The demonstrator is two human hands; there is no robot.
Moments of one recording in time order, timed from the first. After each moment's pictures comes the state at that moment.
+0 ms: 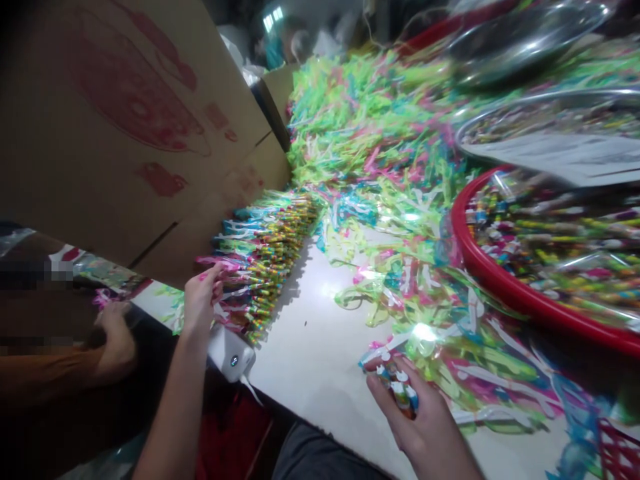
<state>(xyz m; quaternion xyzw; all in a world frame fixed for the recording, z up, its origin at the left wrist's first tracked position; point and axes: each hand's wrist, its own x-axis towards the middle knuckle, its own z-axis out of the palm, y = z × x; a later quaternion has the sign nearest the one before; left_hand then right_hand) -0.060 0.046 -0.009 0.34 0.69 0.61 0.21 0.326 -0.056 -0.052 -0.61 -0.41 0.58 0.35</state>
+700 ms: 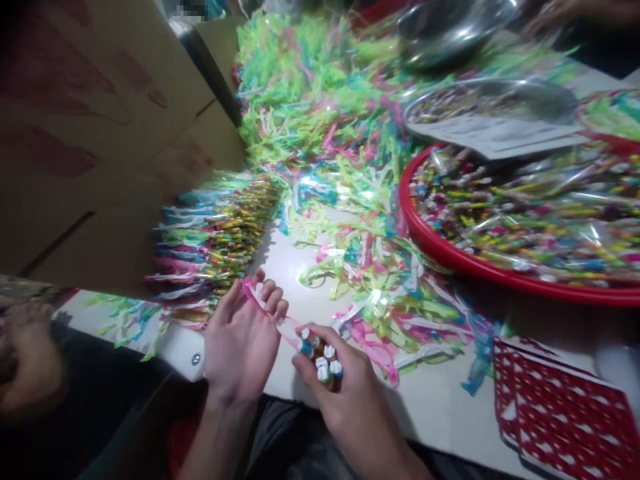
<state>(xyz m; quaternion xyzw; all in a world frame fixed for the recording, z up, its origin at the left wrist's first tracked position) 0.151 -0.010 0.017 0.03 0.30 0.68 0.67 0.293 -0.065 -0.019 -0.56 -0.47 0.56 0.39</state>
